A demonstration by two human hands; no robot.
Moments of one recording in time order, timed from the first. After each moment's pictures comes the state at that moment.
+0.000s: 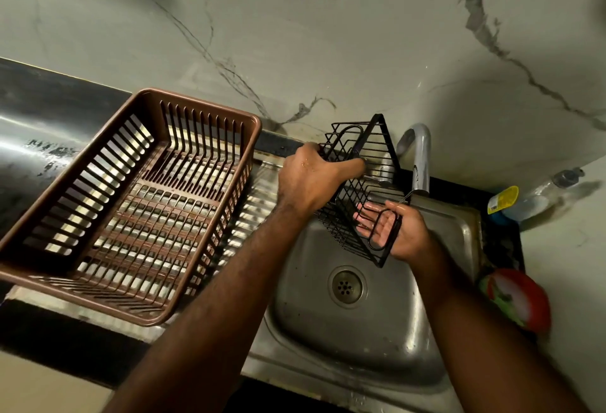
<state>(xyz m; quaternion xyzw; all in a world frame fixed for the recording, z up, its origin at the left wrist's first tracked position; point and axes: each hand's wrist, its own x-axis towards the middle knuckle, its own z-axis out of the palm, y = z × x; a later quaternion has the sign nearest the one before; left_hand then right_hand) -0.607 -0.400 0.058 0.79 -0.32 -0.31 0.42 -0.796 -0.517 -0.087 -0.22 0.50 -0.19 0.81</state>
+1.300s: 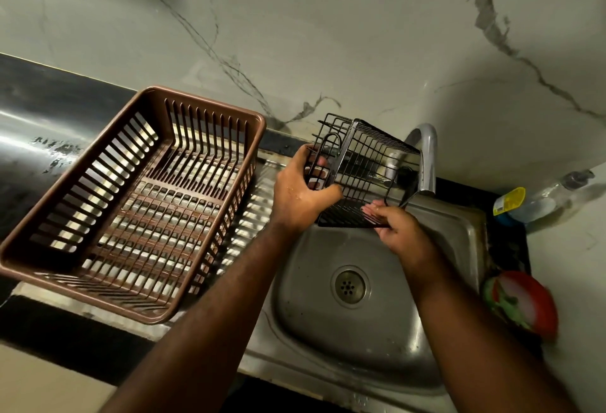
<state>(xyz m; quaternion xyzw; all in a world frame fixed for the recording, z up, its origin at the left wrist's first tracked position) -0.599 -0.369 0.016 0.65 -0.38 -0.30 0.58 -0.763 -0.507 -0.074 -0.16 0.60 -0.27 0.74</state>
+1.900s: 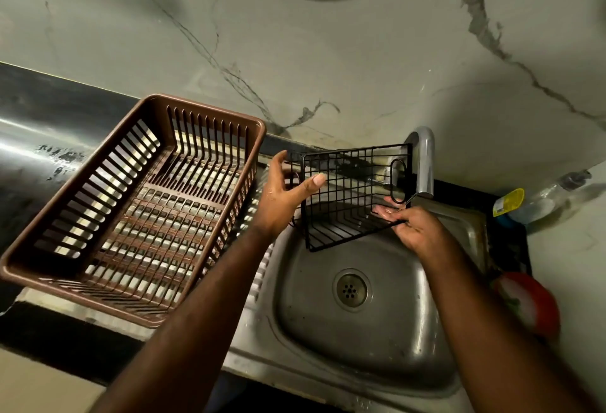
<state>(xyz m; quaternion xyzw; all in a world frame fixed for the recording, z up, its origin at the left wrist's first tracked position) -0.573 -0.358 -0.004 0.67 -0.29 -0.40 0.55 -0.787 -0.537 -0.078 -0.18 0.60 -0.30 0.72</state>
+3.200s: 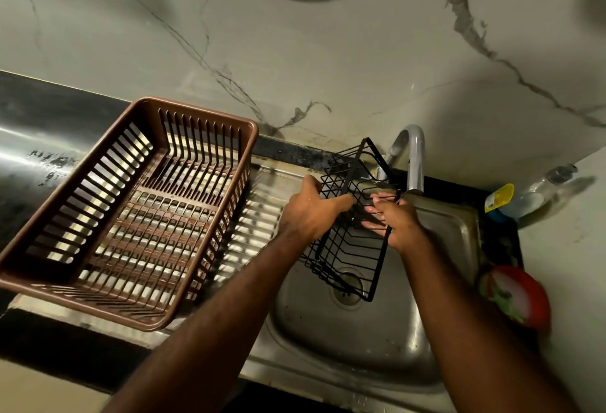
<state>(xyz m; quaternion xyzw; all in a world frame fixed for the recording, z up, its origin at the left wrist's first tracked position) -0.630 -0.378 0.035 0.80 -0.31 -0.41 0.31 -0.770 -0.524 -0.088 -0.36 0.62 -0.26 0.65</state>
